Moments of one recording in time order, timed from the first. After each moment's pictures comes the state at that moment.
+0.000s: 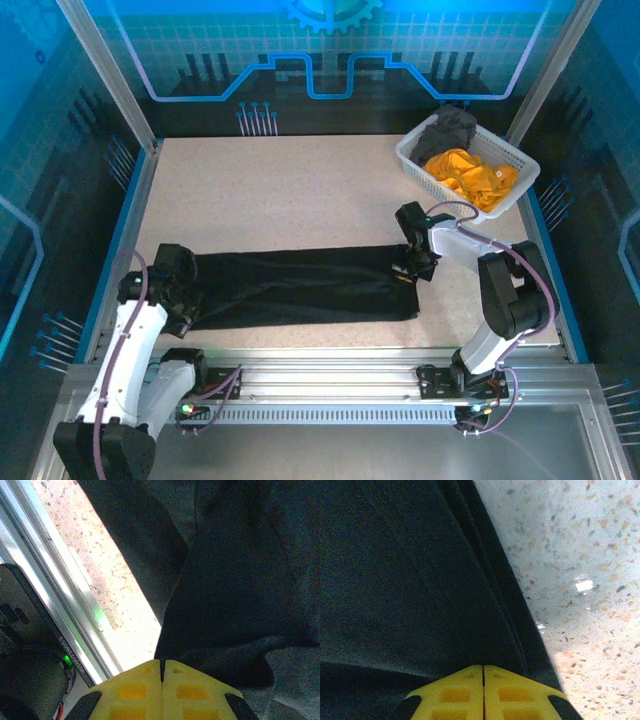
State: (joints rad) left arm 0.02 0.83 0.73 -1.33 -0.11 -1.22; right arm 0.32 1.65 0.96 -0.80 -0.06 0.76
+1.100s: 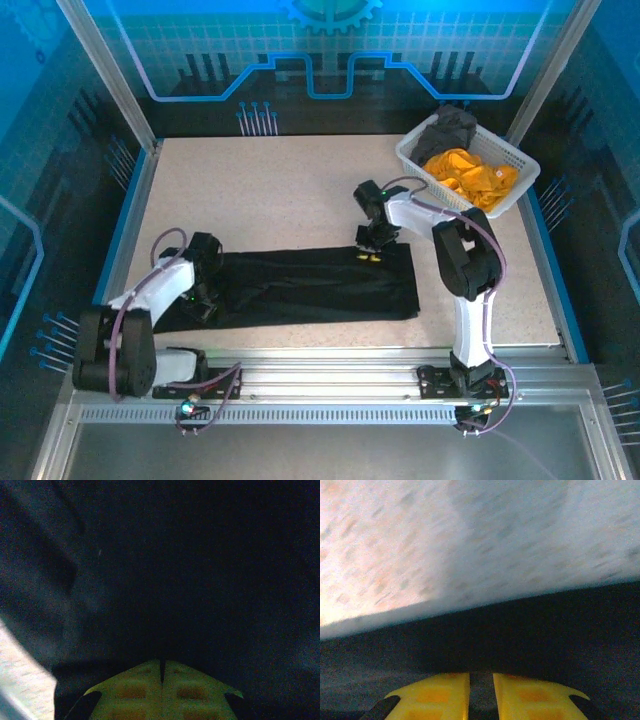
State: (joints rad) left arm -0.04 1.37 0.66 -0.86 -0.04 -1.25; right arm 0.41 2.04 1.45 -0.94 -0.12 0.71
